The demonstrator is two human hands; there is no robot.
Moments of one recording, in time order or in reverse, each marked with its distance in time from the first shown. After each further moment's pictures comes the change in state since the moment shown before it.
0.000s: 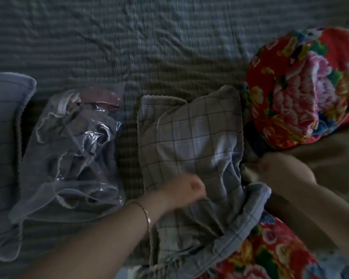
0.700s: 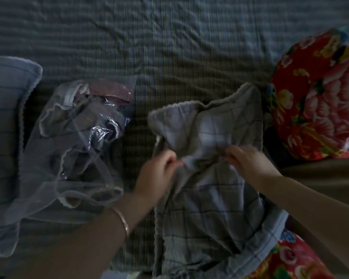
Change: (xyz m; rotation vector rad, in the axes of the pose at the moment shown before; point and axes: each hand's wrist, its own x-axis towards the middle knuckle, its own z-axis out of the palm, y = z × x) left_hand -0.009 -0.061 -0.039 -0.045 0.828 0.183; right_hand 0.063 -0.061 0.034 0.111 0.391 -0.729
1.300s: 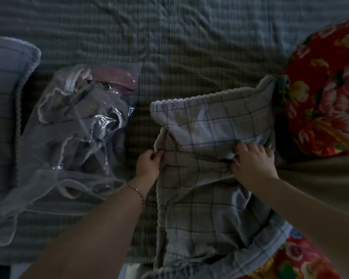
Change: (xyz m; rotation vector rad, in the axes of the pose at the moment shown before) left_hand 0.020 -0.068 0.025 -0.217 0.065 -0.717; right_hand 0.002 -0.026 0.020 -0.226 -0.170 0.495
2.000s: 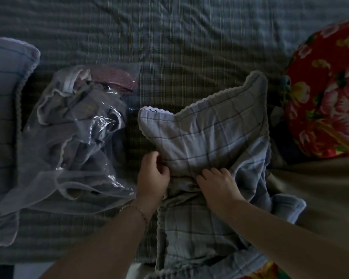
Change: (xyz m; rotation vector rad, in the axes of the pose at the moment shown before) left_hand -0.038 -0.011 0.006 0.175 0.176 0.322; right_hand -0.032 -0.058 0.033 -0.052 0.142 -0.577
